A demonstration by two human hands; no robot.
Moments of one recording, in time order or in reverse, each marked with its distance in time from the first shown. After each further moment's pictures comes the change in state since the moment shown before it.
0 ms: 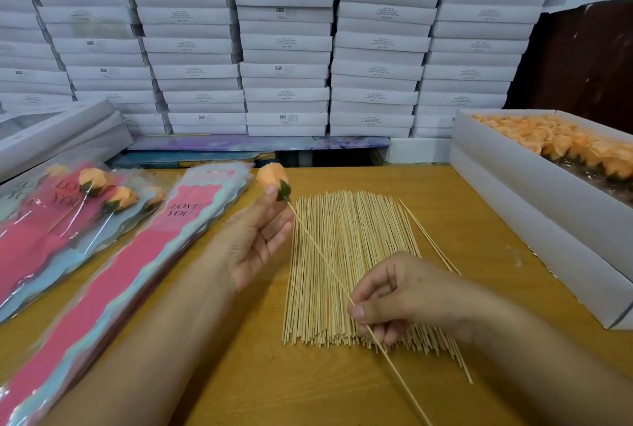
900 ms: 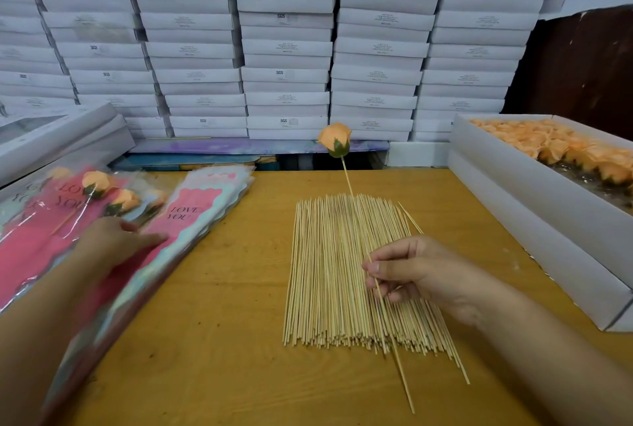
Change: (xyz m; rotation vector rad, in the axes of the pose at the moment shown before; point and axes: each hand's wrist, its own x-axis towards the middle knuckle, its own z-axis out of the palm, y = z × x) left_hand 0.029 0.098 -0.161 1.480 0.614 0.051; right_hand 0.008 0.008 -0.023 0.234 0.223 -0.061
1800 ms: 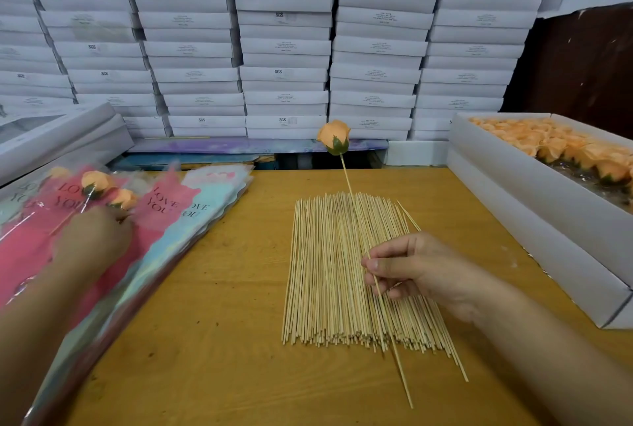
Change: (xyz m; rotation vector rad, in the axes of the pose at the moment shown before) left_hand 0.015 -0.014 -0.003 0.327 0.242 0.247; right_hand -0.001 -0.001 0.000 -0.027 0.019 -0.021
